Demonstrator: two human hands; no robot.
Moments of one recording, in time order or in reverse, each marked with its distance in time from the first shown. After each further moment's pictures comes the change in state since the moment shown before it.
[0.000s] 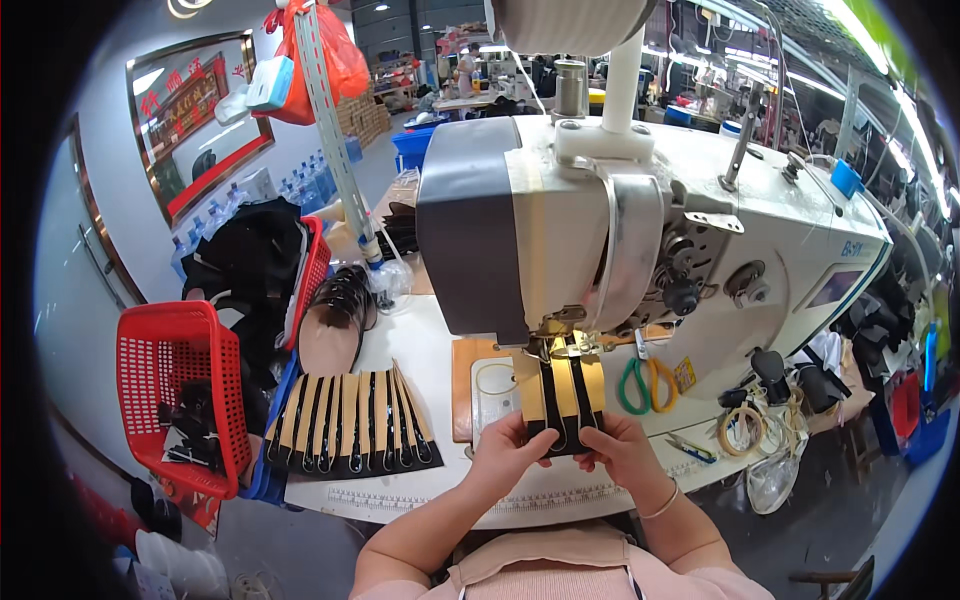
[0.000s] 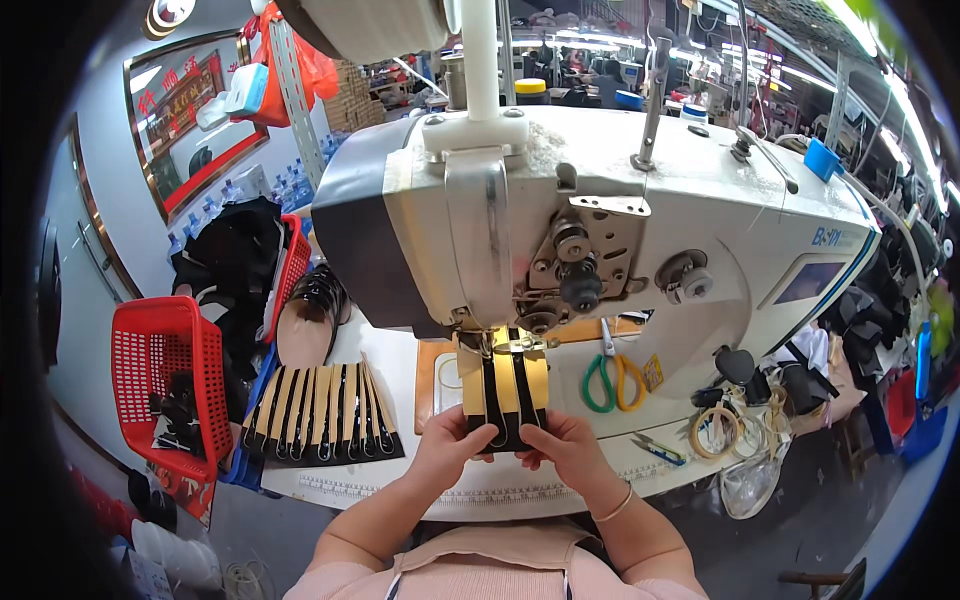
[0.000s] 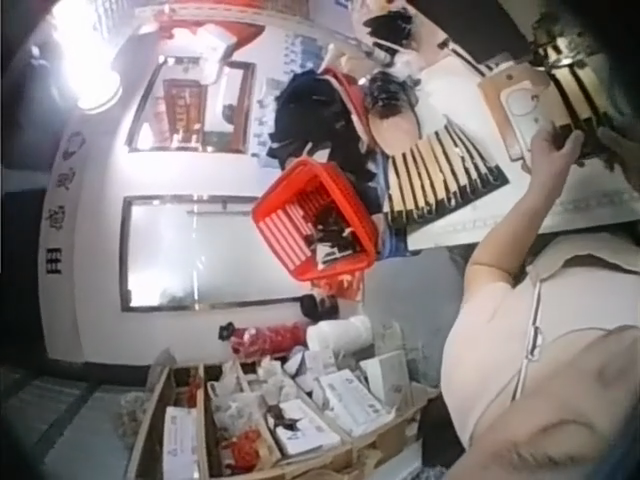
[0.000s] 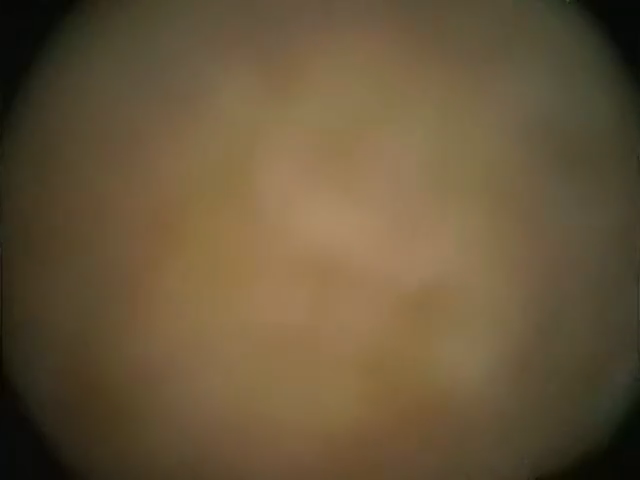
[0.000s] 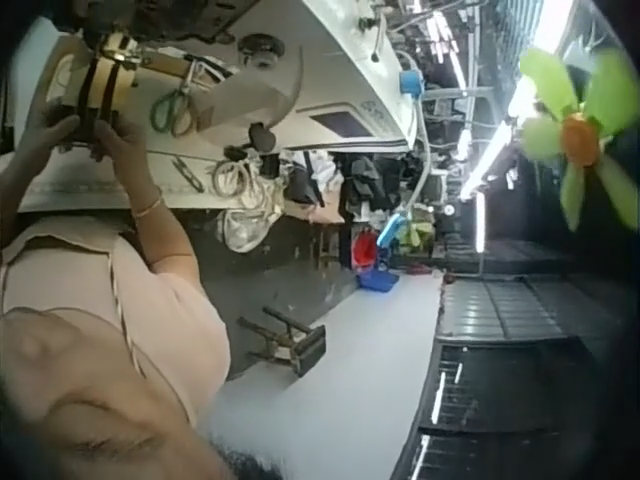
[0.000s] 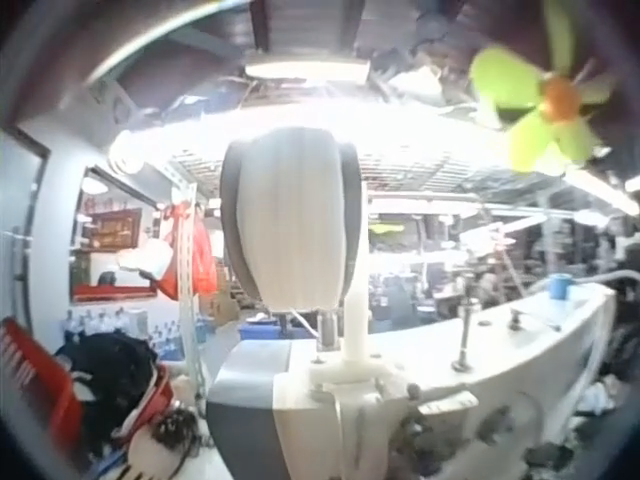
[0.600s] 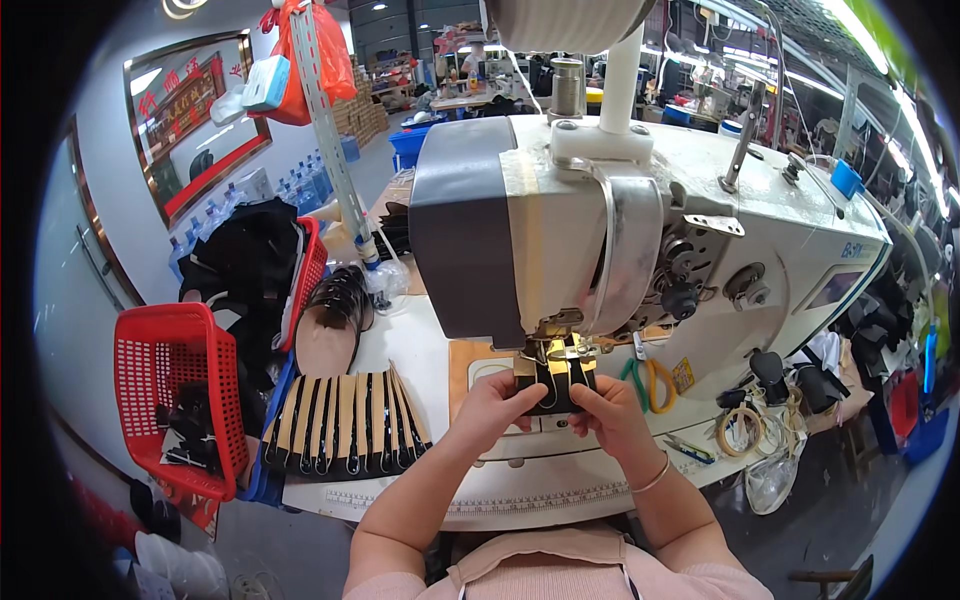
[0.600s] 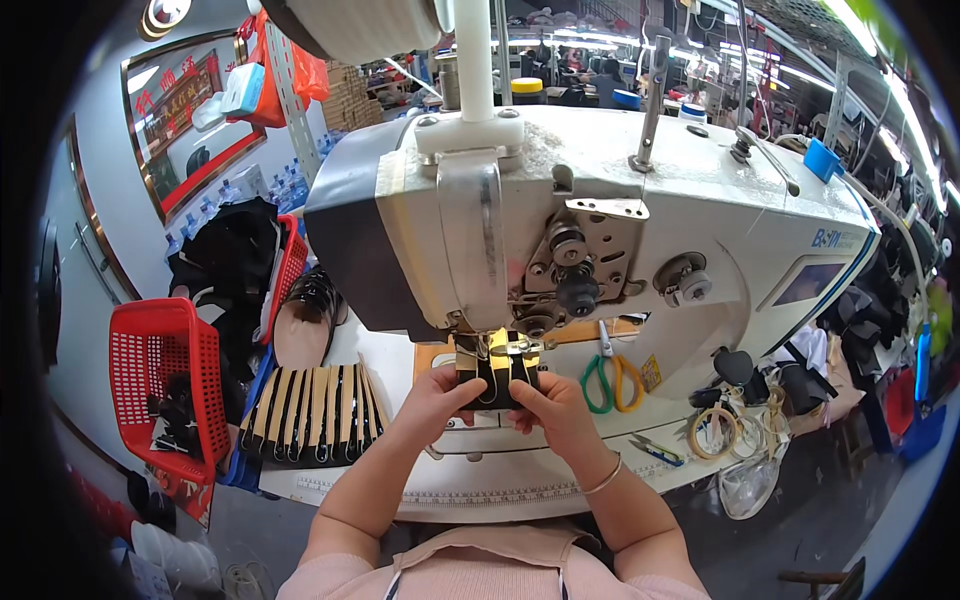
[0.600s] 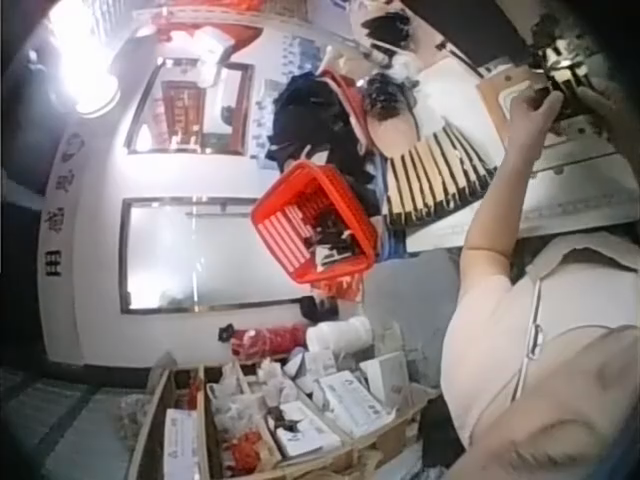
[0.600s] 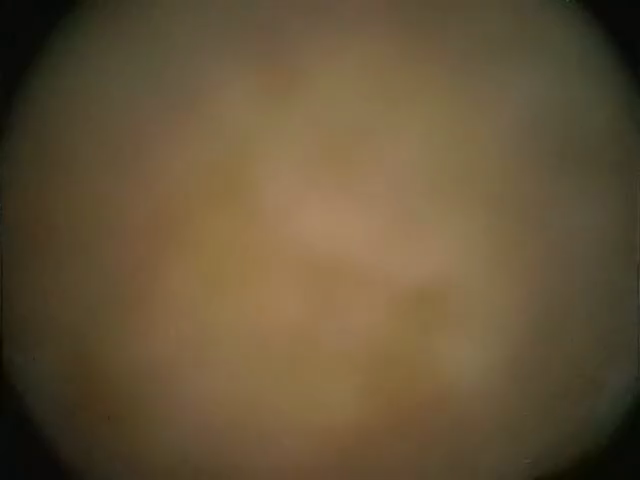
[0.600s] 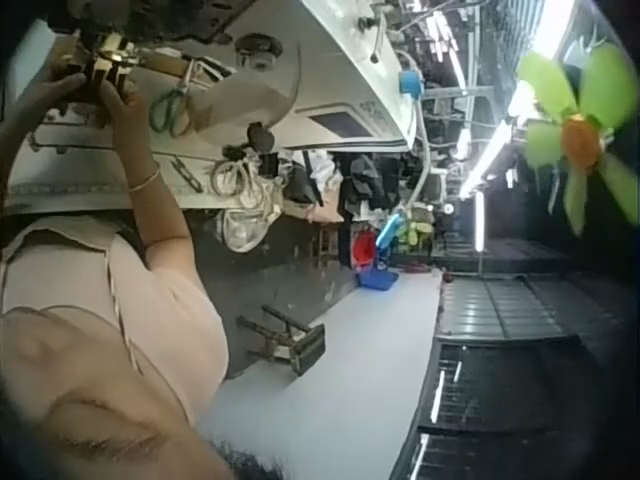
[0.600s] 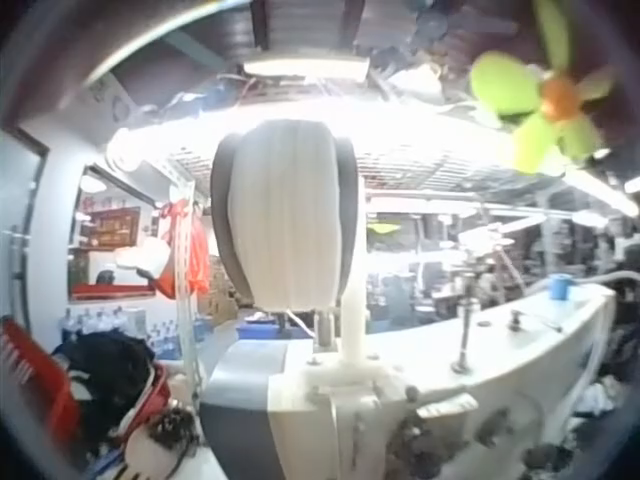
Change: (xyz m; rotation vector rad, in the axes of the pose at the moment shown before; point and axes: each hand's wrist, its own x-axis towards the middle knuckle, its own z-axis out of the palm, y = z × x) left_hand 0.048 0.033 -0.018 0.171 -0.029 -0.048; right_hand 0.040 -0.027 0.011 -0.048 0.058 -0.078
